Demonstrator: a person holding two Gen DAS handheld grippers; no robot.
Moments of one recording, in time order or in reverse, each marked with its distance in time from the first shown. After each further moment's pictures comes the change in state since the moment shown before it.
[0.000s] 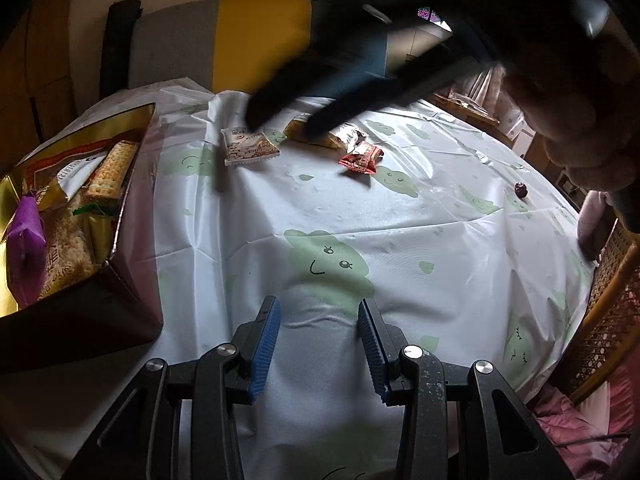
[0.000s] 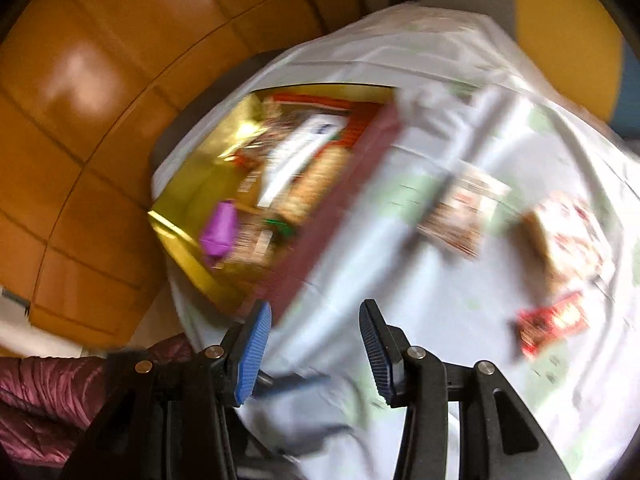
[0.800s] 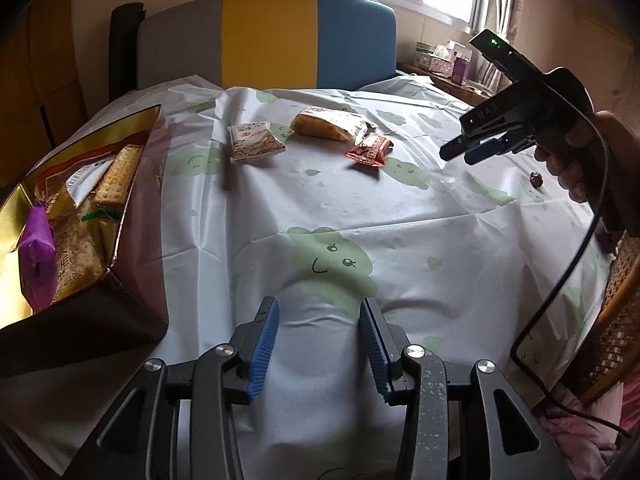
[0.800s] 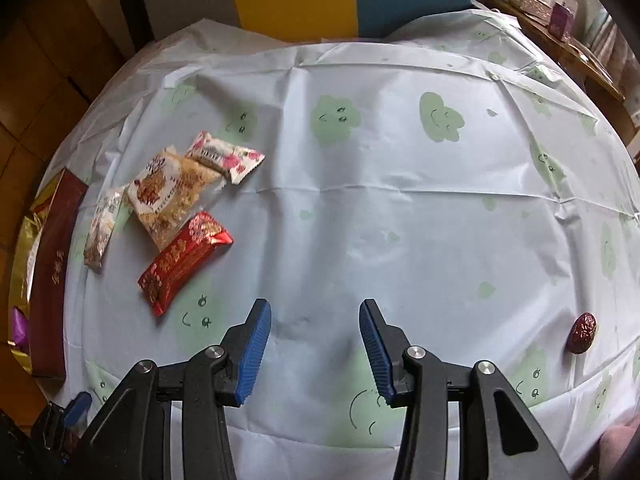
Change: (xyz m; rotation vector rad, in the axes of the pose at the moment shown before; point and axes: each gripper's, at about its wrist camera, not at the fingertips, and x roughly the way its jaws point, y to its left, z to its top) left arm 0.003 -0.009 0.005 0.018 0.041 0.078; right arm -0.058 -0.184 -0.077 0.540 -0.073 -0.479
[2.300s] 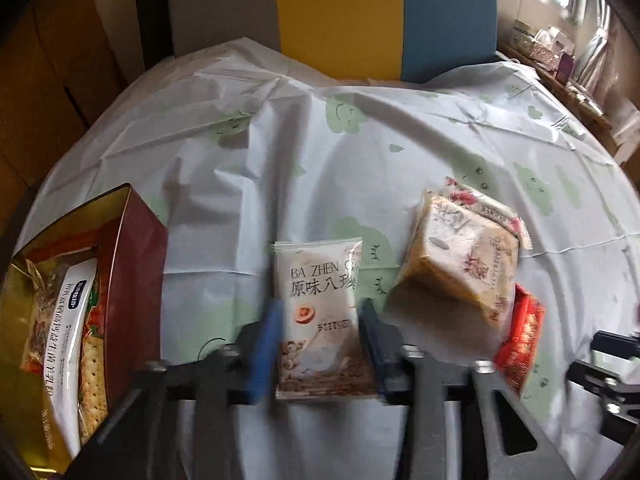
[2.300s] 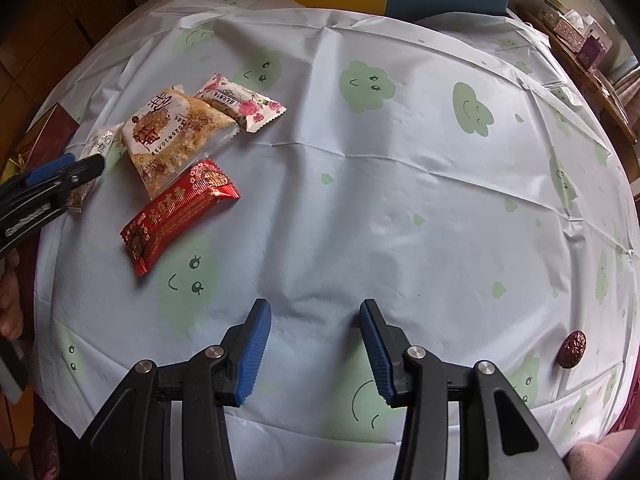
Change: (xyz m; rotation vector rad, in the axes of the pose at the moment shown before) left arm 0.129 0.048 0.174 -0.120 0.192 0.242; right arm 0.015 0.027 -0.010 -0.133 0.105 -0.070
